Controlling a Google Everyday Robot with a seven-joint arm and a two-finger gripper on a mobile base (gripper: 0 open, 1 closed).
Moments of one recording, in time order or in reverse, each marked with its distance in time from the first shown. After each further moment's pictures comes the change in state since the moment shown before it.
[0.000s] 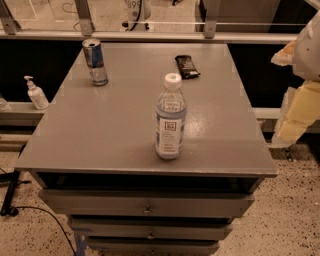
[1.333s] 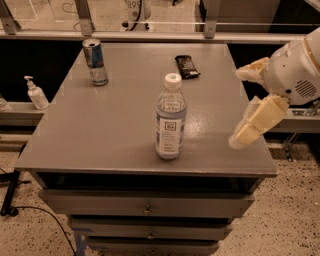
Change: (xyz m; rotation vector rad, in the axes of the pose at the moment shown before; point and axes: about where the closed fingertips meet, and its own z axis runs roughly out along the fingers) arm -0.059 0.008 0.042 -0.105 -0.423 0.051
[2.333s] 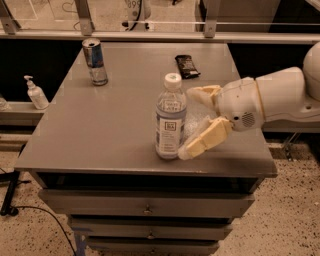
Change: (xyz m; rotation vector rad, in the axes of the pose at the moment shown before) arm -0.054 0.029 0.083 -0.169 -0.449 0.037
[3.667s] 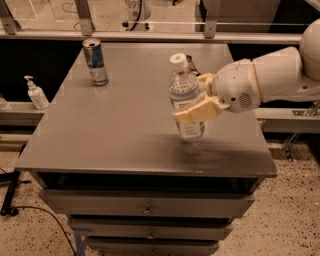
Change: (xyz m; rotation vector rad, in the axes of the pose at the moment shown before) arm -0.021 -0.027 -0.001 0.015 -0.002 -0.044
